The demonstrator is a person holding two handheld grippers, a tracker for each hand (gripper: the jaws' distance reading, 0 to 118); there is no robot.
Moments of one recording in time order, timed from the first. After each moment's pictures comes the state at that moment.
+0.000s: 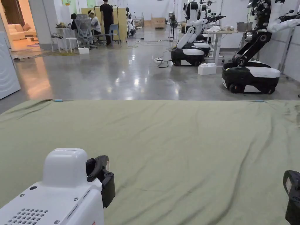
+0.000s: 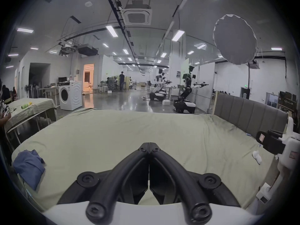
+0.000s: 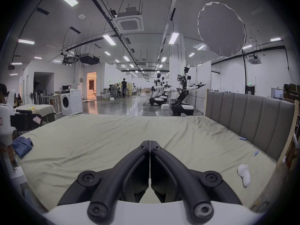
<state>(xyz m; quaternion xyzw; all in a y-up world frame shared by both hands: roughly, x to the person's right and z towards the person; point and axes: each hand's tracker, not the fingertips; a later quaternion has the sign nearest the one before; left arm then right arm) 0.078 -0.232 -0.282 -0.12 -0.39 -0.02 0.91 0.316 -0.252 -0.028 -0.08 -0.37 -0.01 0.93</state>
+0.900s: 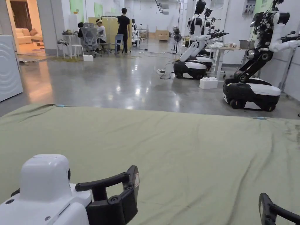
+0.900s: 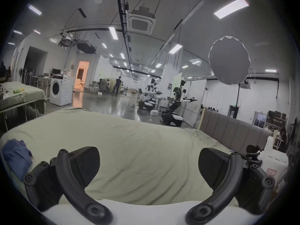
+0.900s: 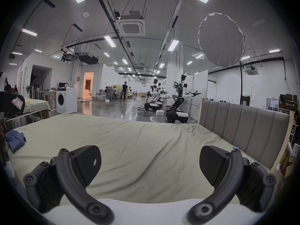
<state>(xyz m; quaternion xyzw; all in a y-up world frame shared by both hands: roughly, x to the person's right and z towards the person) 0.051 -0.217 -0.274 -0.09 -0.43 0.06 0.90 0.312 -0.248 -0.035 -0.06 -0.39 0.03 0.92</state>
